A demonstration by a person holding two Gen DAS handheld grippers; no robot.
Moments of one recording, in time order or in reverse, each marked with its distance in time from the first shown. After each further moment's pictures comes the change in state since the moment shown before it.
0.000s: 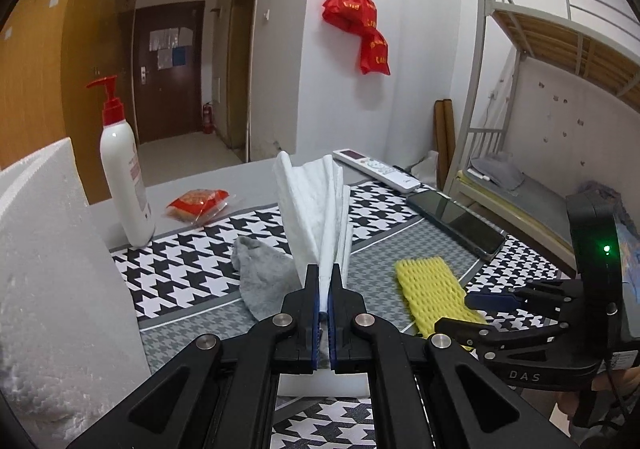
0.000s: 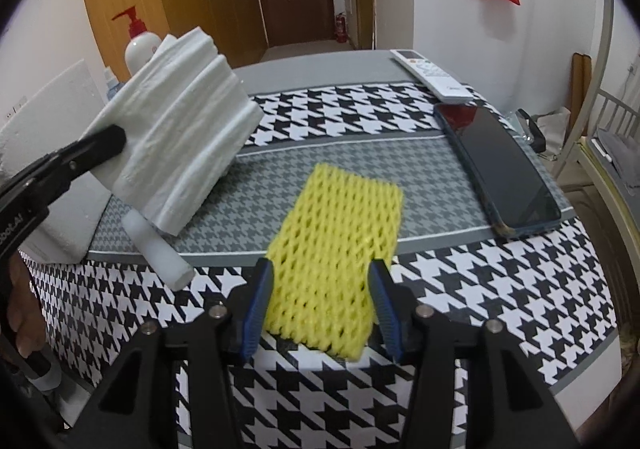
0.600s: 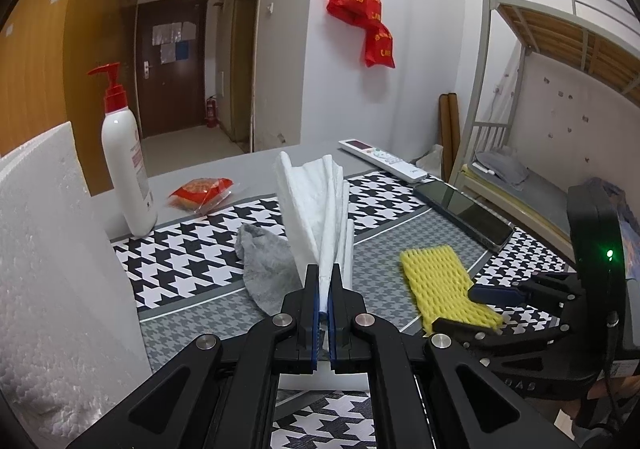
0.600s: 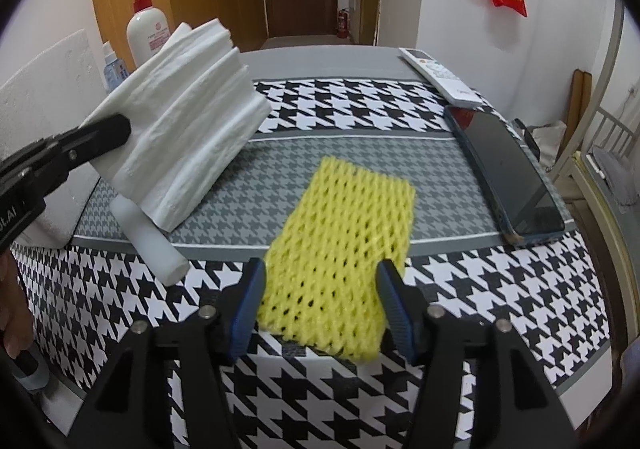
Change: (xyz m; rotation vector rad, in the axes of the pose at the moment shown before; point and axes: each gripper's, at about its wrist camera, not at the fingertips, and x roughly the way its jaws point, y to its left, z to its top) left arm 0.003 0.005 -0.006 -0.005 0.020 0.014; right arm 0.006 0.017 -0.003 -0.056 0.020 -0.046
